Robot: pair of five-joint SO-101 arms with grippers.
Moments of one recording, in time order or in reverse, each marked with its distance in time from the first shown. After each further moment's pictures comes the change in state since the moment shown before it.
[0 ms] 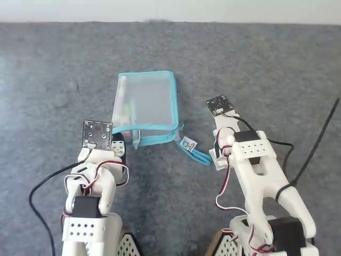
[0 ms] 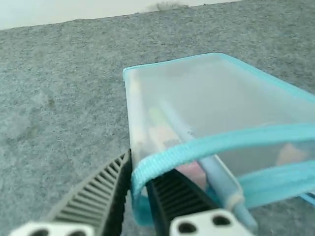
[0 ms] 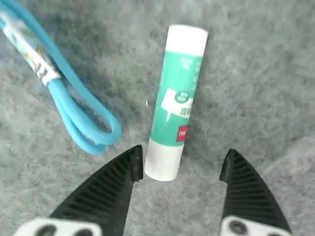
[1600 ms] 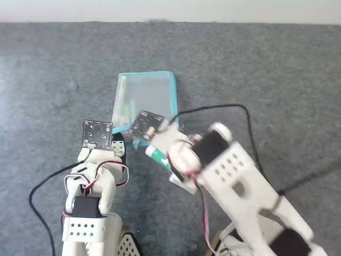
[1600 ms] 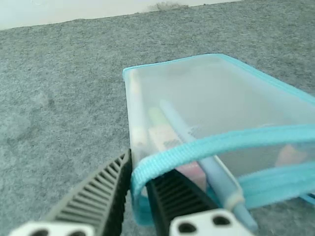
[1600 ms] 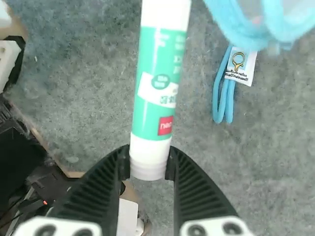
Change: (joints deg) left arm 0.0 0.0 0.0 0.0 0.0; right arm -31.8 -6.8 -36.0 45.4 6.8
